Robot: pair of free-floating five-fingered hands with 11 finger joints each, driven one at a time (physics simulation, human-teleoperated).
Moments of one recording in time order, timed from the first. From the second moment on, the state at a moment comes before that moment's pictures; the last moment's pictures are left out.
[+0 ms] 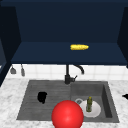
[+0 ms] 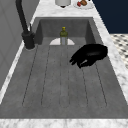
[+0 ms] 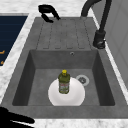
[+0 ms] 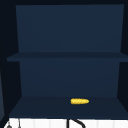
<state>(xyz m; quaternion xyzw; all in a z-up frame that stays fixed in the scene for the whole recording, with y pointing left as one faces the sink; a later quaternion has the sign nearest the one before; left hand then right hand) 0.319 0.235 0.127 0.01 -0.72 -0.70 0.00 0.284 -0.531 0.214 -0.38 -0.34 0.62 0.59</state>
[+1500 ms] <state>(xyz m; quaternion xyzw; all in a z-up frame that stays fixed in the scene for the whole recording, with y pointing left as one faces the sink) 0.319 0.235 0.127 0.01 -0.72 -0.70 0.00 0.326 -0.341 0.200 -0.34 -0.38 0.63 0.58</state>
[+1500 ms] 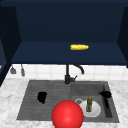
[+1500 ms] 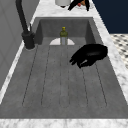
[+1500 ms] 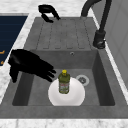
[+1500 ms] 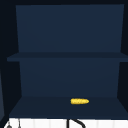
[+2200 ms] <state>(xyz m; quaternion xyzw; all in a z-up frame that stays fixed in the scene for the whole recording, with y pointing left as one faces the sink) 0.319 0.235 0.127 0.01 -0.72 -0.70 0.00 0.387 -0.258 0.200 -0.29 -0.36 0.65 0.61</state>
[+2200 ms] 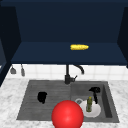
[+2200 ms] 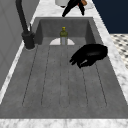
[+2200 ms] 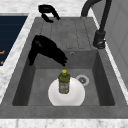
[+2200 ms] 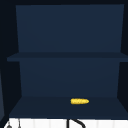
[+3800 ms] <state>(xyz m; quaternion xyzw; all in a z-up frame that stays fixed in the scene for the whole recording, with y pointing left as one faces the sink) 0.319 0.235 0.127 0.01 -0.72 -0.70 0.00 0.427 -0.233 0.155 -0.16 -0.30 0.68 0.65</state>
